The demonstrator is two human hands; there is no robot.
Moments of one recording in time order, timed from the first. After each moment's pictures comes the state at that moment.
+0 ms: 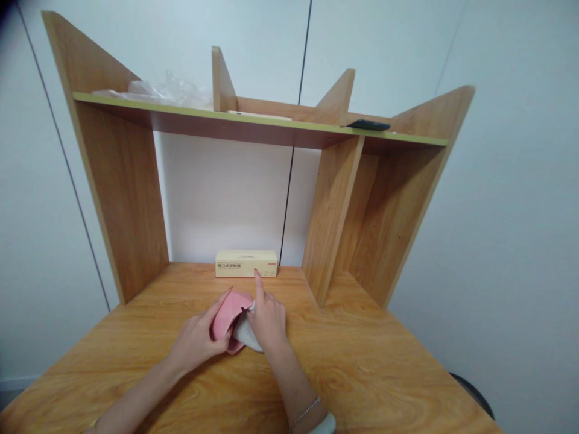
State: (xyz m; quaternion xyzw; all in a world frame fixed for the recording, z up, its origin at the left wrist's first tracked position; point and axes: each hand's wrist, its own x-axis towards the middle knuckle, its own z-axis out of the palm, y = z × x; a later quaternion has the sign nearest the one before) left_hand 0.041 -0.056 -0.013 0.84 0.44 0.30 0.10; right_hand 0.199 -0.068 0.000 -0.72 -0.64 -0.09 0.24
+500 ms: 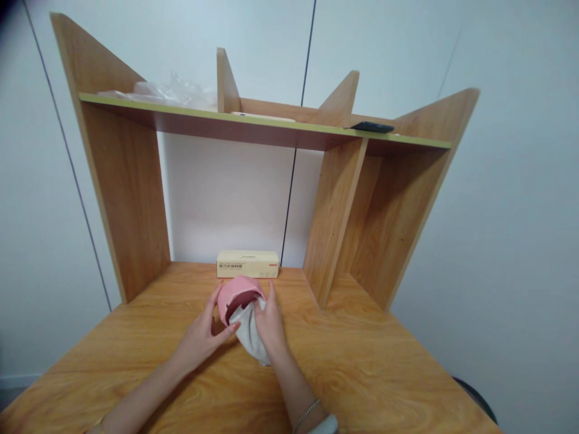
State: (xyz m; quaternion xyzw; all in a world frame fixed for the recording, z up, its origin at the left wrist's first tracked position) left_hand 0.042 -0.050 -0.020 0.79 0.39 0.41 0.23; right_hand 0.205 -0.046 -0.035 -0.63 -0.53 0.15 0.55
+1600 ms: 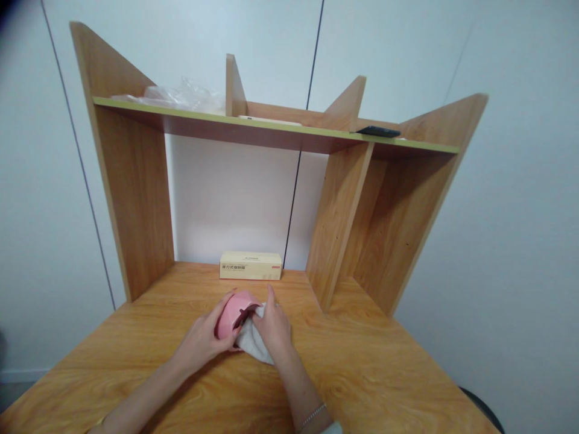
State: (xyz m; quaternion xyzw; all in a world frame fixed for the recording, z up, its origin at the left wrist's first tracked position) left_hand 0.039 -0.055 -0.009 0.82 0.44 0.31 0.19; right_hand 0.206 -0.055 -0.021 -0.77 -0.59 0.01 0.25
